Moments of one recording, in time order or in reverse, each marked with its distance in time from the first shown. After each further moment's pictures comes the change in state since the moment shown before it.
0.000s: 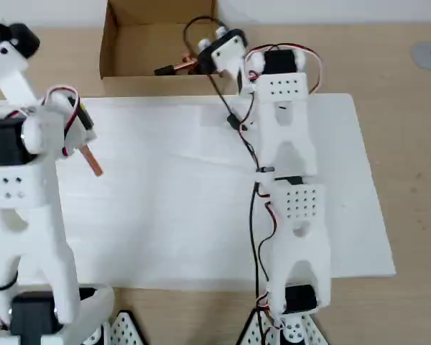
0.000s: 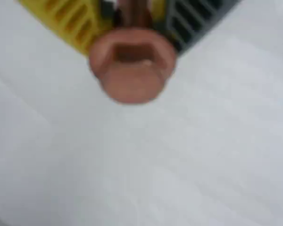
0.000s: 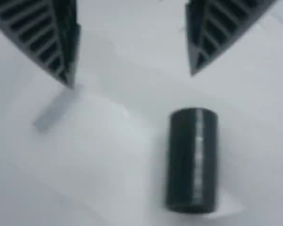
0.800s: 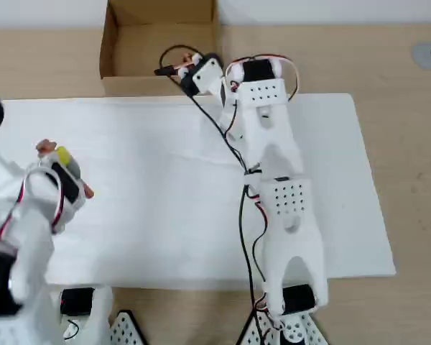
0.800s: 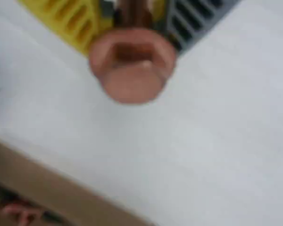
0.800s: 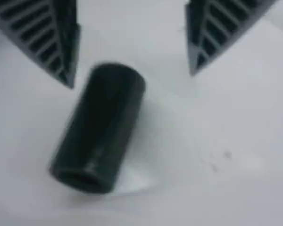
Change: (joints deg) left arm -2.1 -38.9 27.9 -12.8 -0.2; right arm -3.1 7.2 0.2 0.2 3.8
